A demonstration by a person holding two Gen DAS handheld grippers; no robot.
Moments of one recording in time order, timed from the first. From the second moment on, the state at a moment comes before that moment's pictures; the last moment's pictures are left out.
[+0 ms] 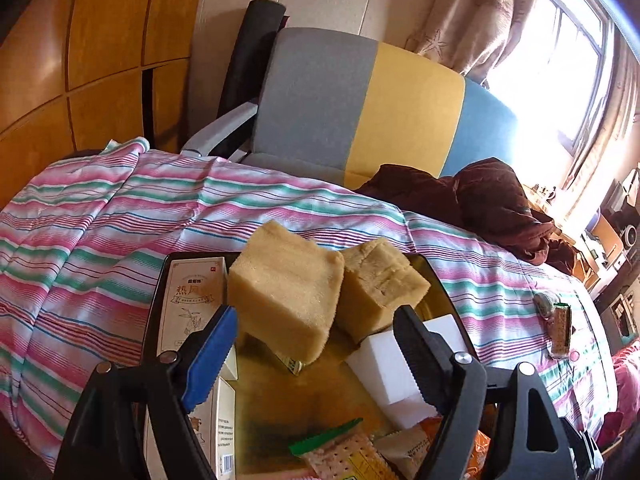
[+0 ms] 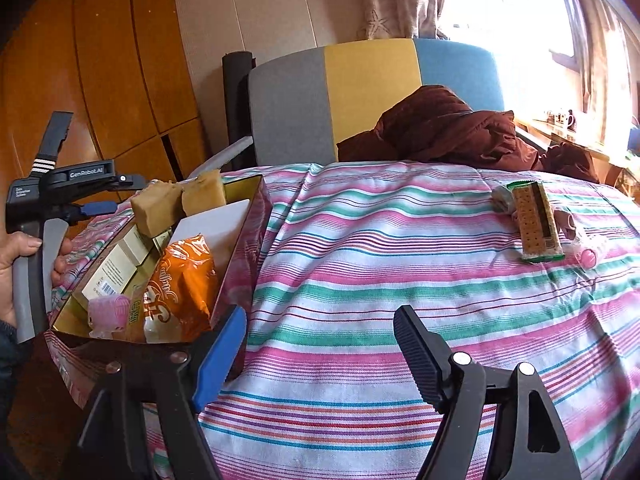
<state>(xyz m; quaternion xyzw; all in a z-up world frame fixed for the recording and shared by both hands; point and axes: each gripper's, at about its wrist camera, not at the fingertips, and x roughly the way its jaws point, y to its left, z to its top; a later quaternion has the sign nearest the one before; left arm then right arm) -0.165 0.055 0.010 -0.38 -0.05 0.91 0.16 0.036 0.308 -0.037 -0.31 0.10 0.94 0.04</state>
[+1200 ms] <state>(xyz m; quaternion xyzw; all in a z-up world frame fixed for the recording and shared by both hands) -0.078 0.385 -0.019 -0.47 0.04 0.77 0.43 0.101 0.491 -0.080 -0.27 0.22 0.90 0.26</state>
